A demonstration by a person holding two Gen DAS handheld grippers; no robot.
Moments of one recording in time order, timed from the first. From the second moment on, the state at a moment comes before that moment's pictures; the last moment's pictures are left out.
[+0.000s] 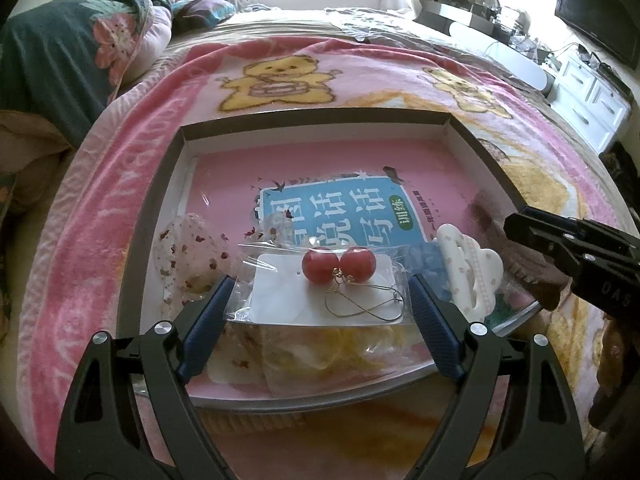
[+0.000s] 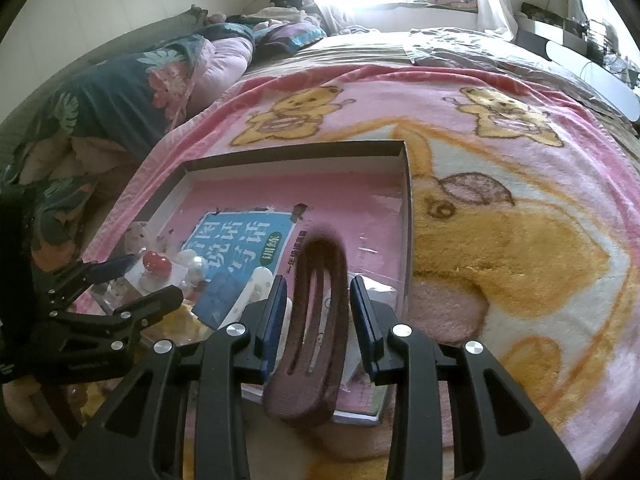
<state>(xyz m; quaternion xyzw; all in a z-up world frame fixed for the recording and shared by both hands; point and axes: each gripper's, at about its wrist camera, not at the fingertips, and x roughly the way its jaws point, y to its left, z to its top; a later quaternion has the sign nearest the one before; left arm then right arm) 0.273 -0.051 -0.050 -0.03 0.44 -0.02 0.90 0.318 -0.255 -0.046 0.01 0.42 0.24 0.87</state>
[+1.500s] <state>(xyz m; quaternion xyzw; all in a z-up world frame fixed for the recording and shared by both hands) 0.185 -0.038 0.041 -0.02 0.36 0.01 0.93 0.214 -0.283 0.065 0.03 0.30 0.23 0.93</state>
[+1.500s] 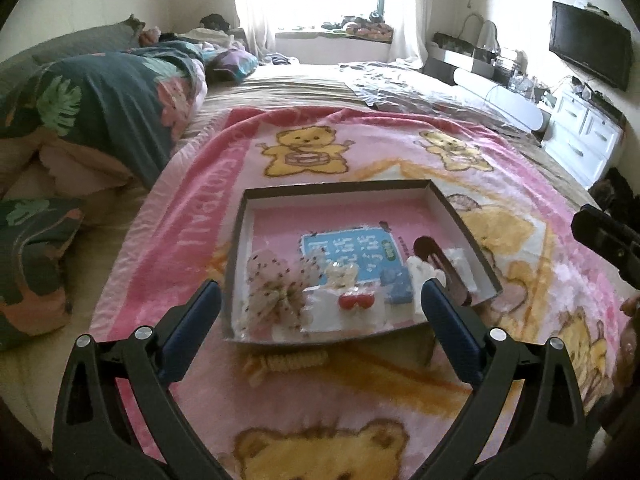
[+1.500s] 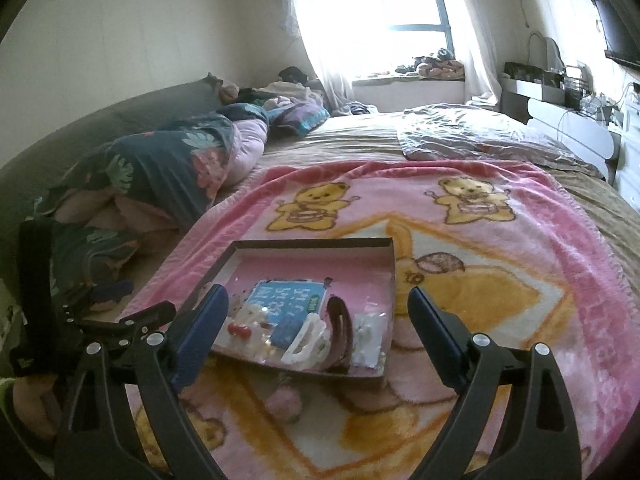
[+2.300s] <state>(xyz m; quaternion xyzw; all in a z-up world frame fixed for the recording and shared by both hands) 0.152 0.002 -0.030 -0.03 0.43 0.04 0.90 0.188 -0.234 -0.025 -0.06 0.39 0.24 0.89</state>
